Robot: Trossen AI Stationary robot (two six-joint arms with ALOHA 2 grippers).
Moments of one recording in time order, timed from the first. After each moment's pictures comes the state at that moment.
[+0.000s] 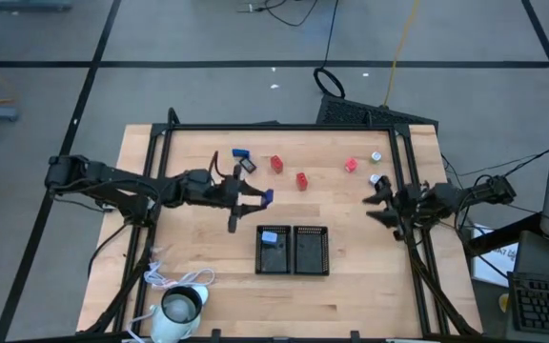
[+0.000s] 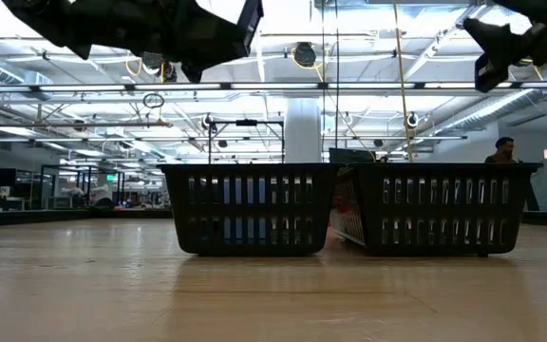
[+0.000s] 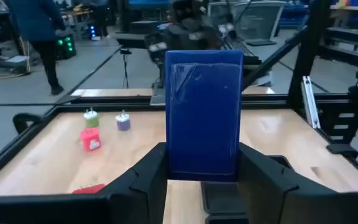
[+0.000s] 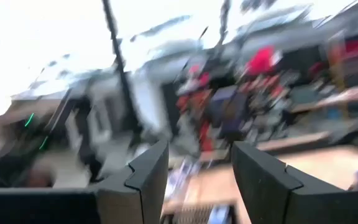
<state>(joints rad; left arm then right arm) 0.00 1.27 0.61 0.55 0.05 0.02 0.27 0.02 0.01 0.34 0.17 0.20</state>
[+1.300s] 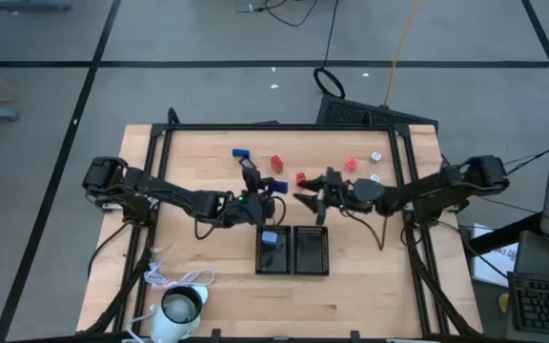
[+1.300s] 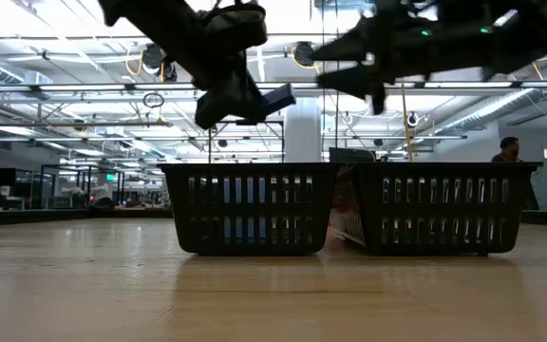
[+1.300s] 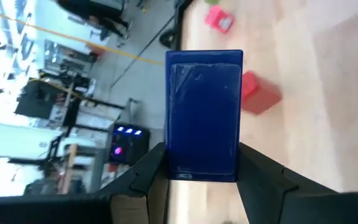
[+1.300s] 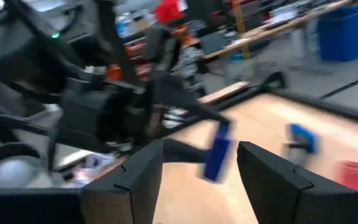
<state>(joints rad) -0.16 1.64 1.01 0.03 -0.85 0.60 0.04 1.40 0.51 0.90 0.25 0.37</state>
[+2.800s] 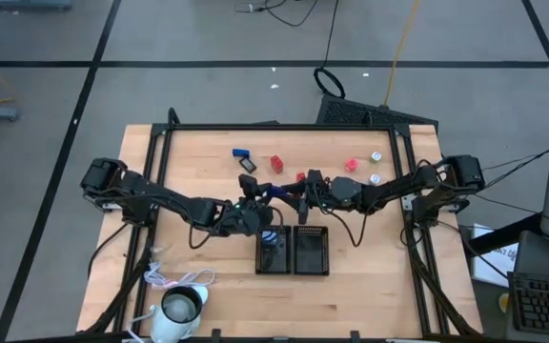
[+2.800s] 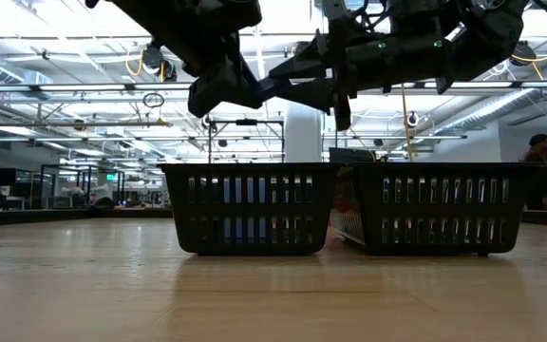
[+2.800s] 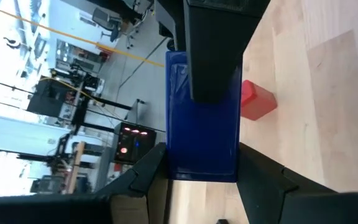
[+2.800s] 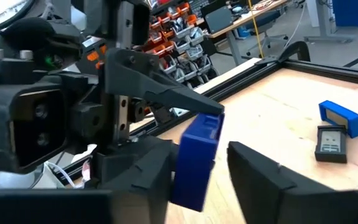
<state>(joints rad) -0.24 1.64 1.02 0.01 -0.92 0.53 0.00 1.60 0.66 0.90 0.17 0.47</state>
